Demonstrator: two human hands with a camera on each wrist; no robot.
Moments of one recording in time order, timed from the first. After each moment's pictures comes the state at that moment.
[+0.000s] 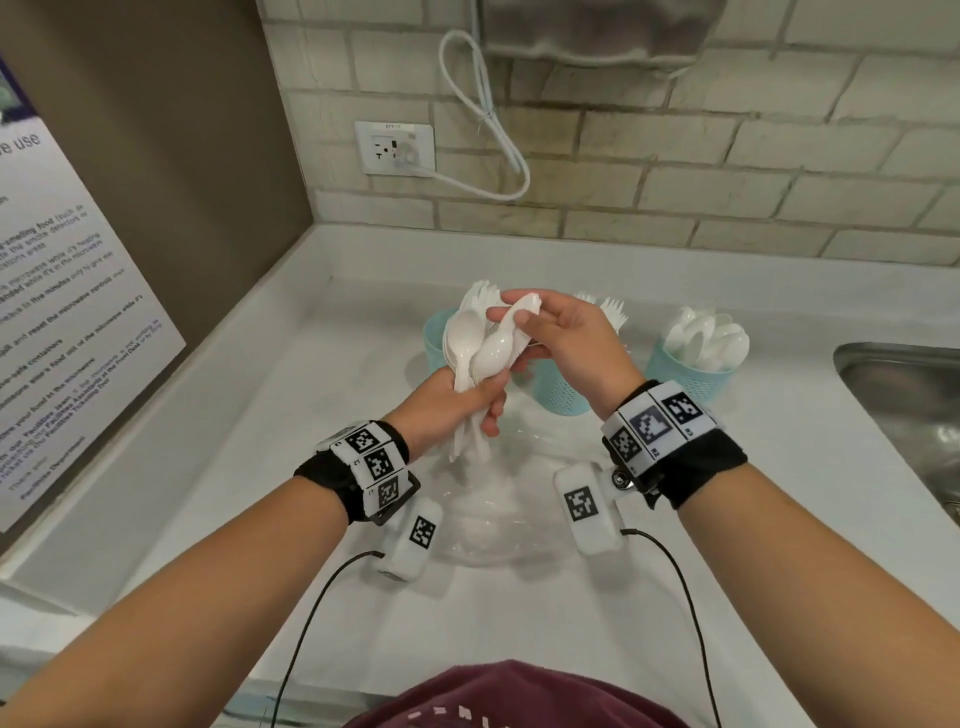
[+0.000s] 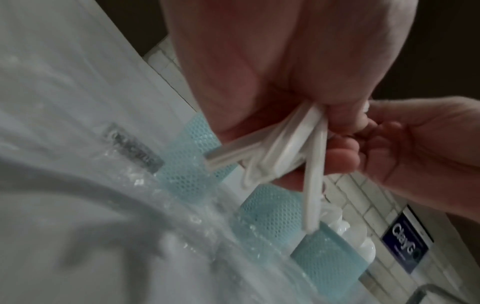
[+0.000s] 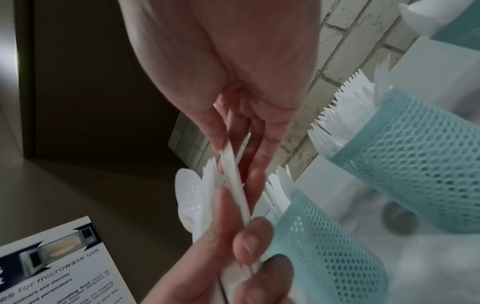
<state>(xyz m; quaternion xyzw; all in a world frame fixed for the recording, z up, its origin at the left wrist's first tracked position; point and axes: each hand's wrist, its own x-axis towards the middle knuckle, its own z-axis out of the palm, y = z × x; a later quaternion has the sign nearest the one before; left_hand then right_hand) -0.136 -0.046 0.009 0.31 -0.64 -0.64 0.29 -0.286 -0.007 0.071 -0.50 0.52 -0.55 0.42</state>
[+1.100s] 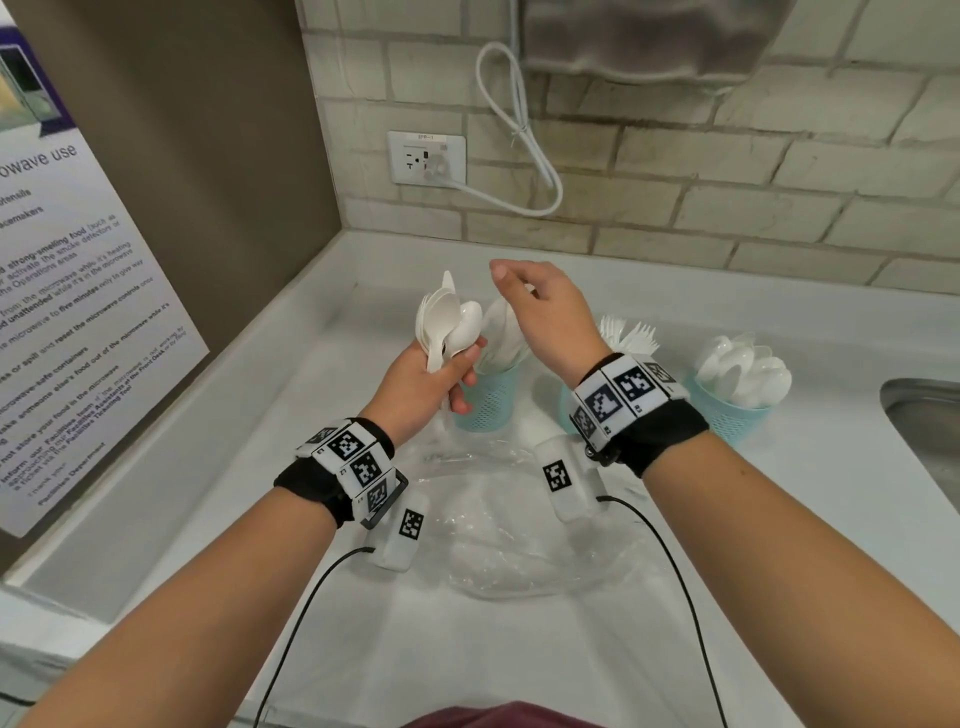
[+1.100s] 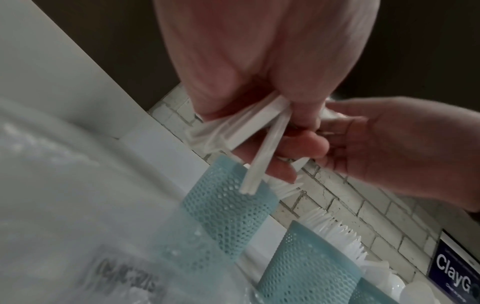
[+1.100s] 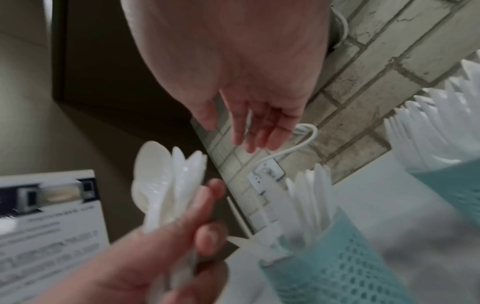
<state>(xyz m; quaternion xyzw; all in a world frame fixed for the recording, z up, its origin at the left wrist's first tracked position) -0.113 -0.079 0.025 0.39 -0.64 -0.52 0.41 -0.265 -0.069 0.088 -0.60 0.60 -0.47 0.24</state>
